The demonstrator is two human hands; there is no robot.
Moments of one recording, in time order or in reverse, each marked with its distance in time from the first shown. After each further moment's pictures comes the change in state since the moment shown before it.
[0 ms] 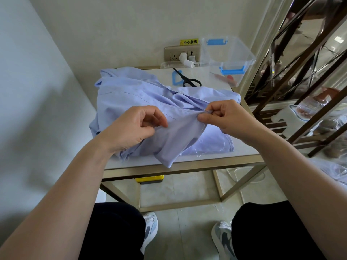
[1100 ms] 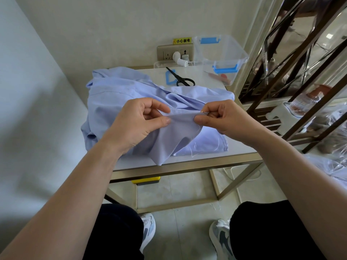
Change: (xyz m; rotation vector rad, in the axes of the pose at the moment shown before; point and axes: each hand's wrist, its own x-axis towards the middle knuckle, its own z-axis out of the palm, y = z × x) left_hand 0.014 0.014 0.022 -0.168 0.215 -0.005; right_hand -0.011 -0.002 -0.009 -0.028 -0.045 -0.058
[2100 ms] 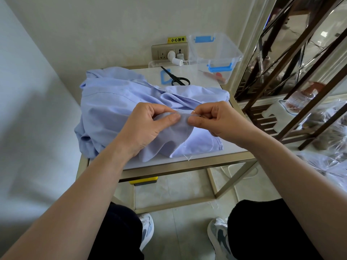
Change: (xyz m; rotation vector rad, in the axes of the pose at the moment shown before) left_hand 0.005 0.002 0.026 -0.027 -0.051 0.032; right_hand -0.007 -0.003 0.004 0.065 0.003 -0.024
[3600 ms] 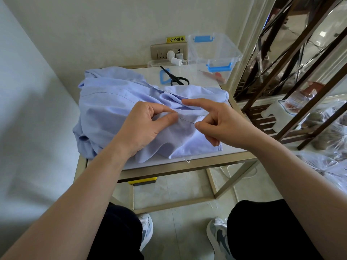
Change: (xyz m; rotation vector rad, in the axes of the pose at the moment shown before) left_hand -0.001 0.001 -0.001 0.101 0.014 0.047; right_hand -0.012 -0.012 -0.001 -0.131 -0.056 -0.028
